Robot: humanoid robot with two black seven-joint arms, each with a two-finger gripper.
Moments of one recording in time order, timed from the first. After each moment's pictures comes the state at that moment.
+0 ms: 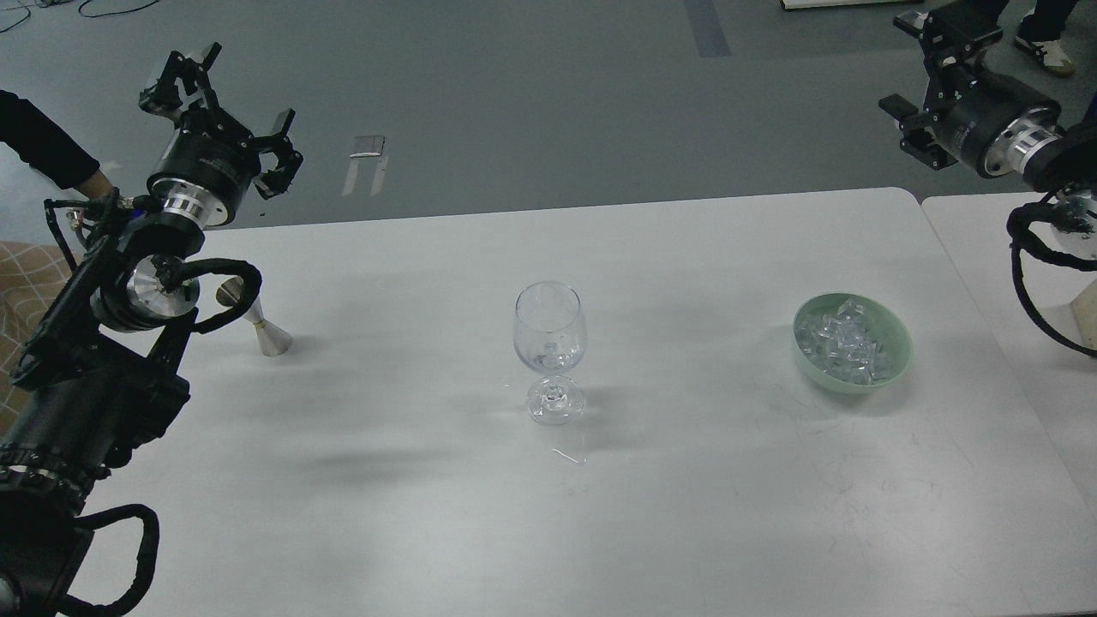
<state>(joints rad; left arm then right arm) -0.73 0.31 -1.24 -0.76 0.39 -0.27 -0.14 0.91 -0.55 0.81 0.73 -0.86 0.30 0.11</state>
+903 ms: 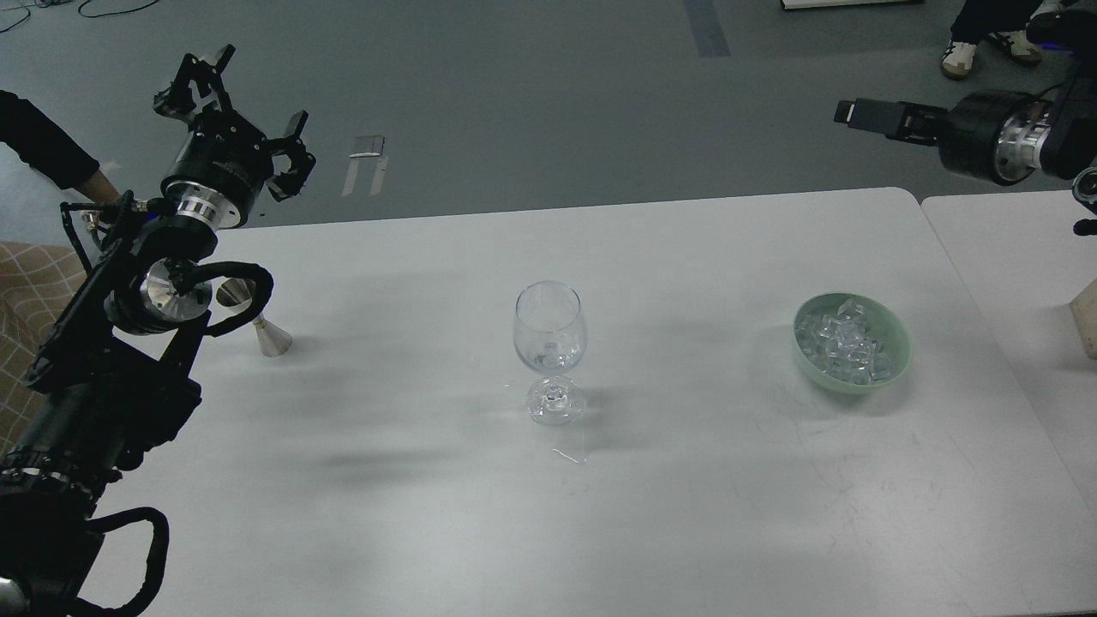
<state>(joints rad) -0.71 0.29 -1.24 -0.77 0.39 -0.25 -0.14 1.12 -0.69 0.26 0.84 -1.35 0.32 0.24</state>
